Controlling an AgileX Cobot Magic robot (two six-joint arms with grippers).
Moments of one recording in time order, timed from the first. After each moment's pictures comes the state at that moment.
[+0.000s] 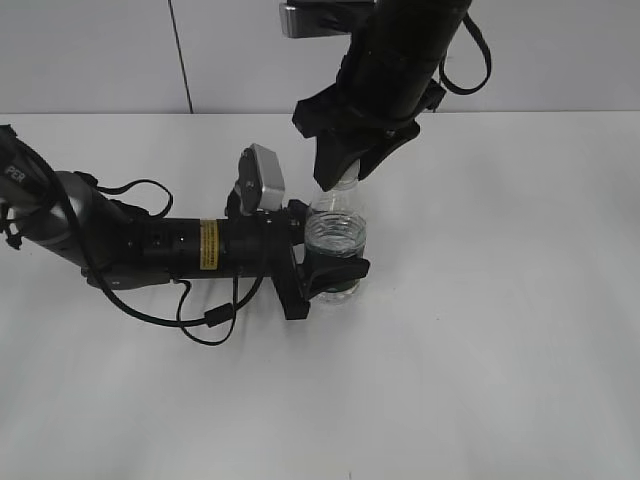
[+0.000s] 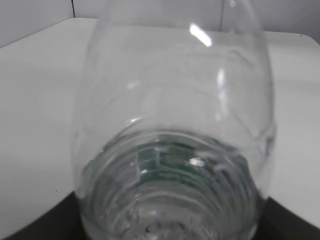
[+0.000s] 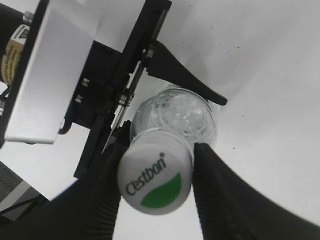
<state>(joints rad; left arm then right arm) -0.39 2.32 -1.10 1.13 -1.11 -0.43 0.56 2.04 -1.79 0.28 1.19 -0.25</state>
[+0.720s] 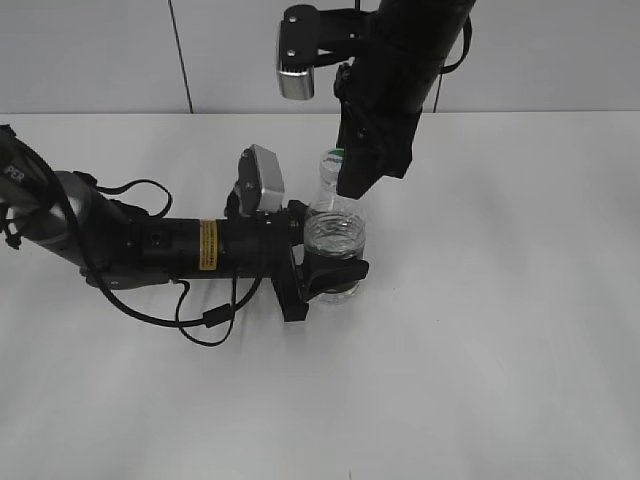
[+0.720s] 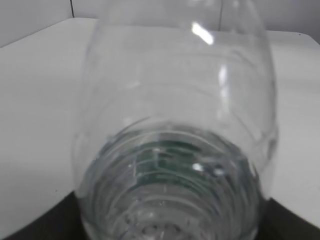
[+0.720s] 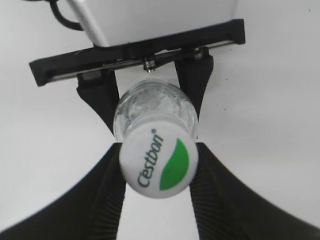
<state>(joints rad) -0.39 2.32 -1.10 1.14 -1.11 -0.43 0.56 2.04 -1.79 0.27 1.20 -1.22</state>
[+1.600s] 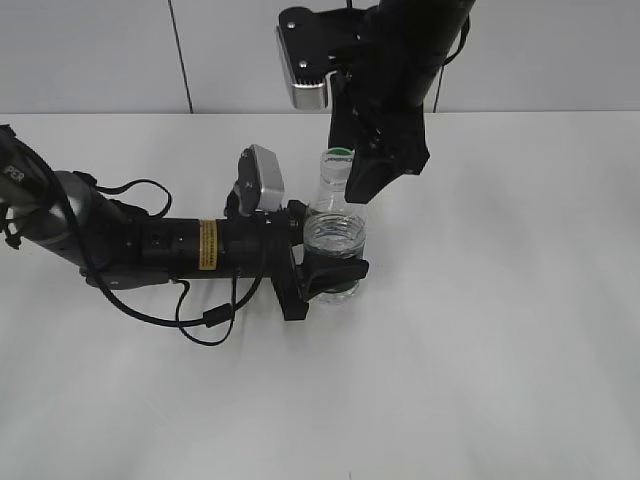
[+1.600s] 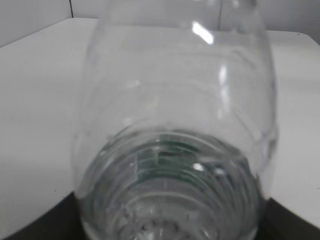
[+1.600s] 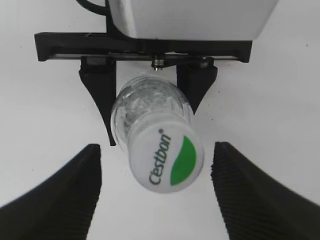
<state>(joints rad) -0.39 2.32 -1.10 1.14 -1.11 -0.43 0.56 2.03 -1.79 0.26 1.19 -1.41</state>
